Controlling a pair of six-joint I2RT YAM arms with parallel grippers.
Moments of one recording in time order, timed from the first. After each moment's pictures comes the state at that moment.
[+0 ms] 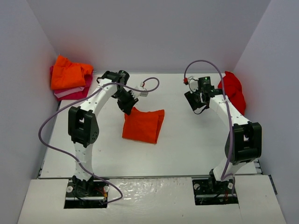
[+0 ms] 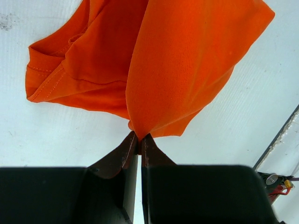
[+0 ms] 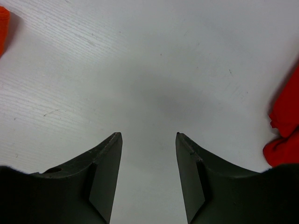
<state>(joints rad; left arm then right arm) -0.37 2.06 1.96 -1.32 0.46 0.75 0.16 1.63 1.26 -0.55 -0.03 -0.38</state>
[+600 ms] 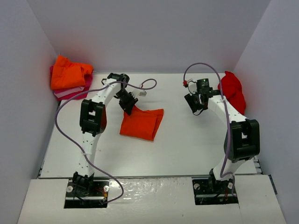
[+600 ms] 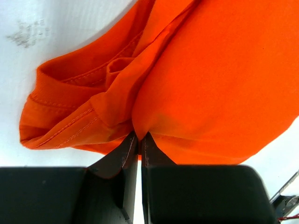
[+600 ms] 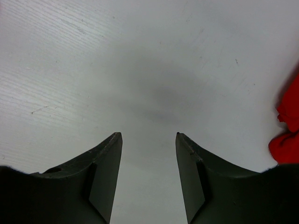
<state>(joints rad) -0.31 2.39 2.17 -1.31 0.49 0.74 0.16 1.66 1.23 -0.54 0.01 -0.38</state>
